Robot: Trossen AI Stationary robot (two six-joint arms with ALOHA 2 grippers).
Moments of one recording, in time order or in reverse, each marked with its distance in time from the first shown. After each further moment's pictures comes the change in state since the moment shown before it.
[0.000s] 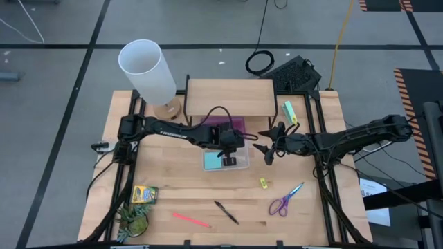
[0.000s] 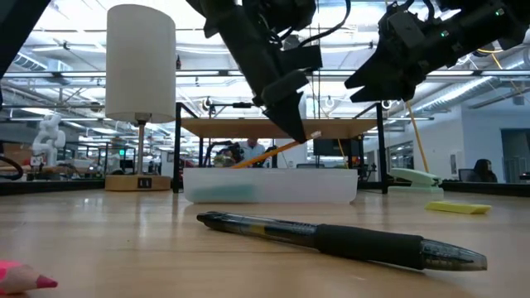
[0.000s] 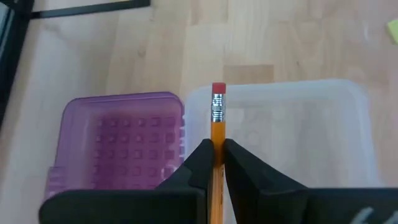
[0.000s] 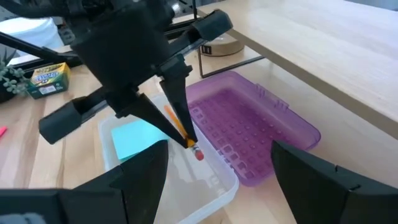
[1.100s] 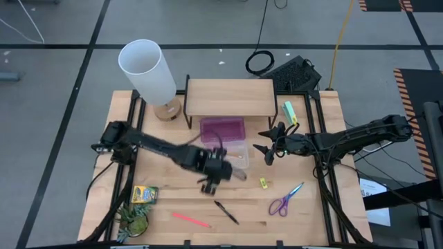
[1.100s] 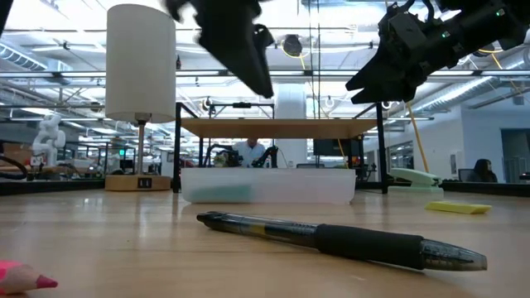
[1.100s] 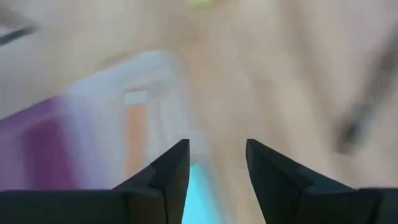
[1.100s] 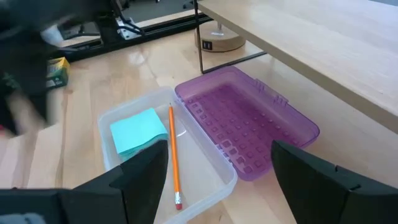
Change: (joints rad) left arm -0.264 -0.136 0.000 -0.254 0.115 0.047; right arm 0.000 0.000 0.000 -0.015 -0.006 -0.001
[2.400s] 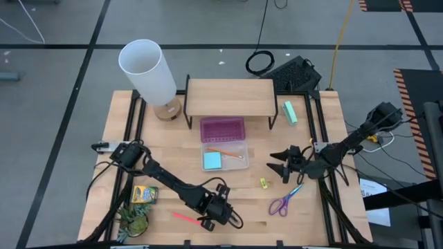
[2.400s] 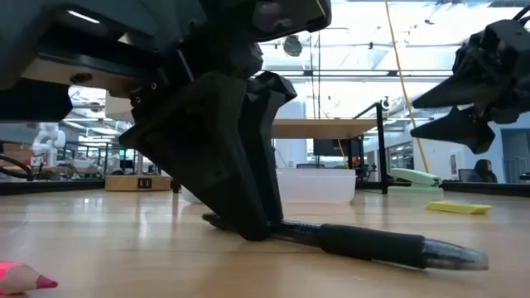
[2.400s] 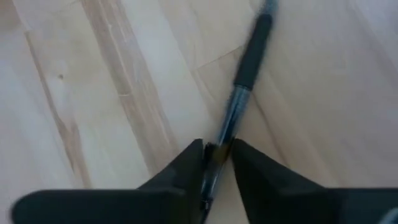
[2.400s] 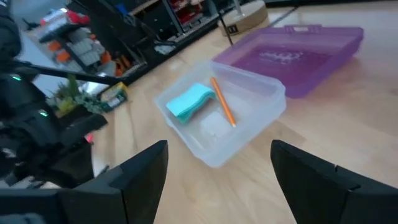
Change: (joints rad) left arm -0.242 0.317 -0.001 0.262 -0.040 -0.134; right arm 0.505 0.000 -0.392 0.456 0.401 0.476
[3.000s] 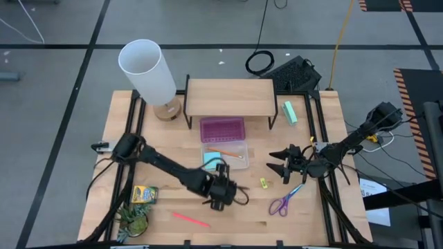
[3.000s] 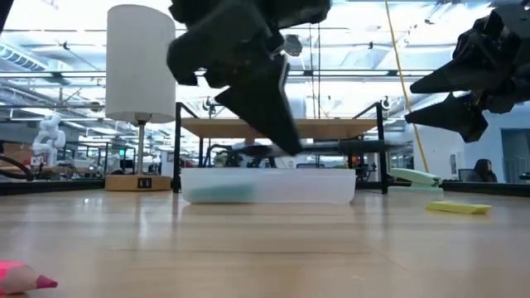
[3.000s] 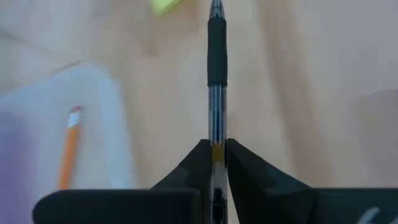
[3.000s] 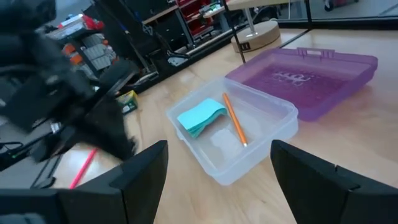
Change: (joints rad) left arm 0.120 -0.138 -0.006 -0.077 -0.200 -0.062; right arm -0.001 0.000 0.000 0.102 -0.001 -0.138
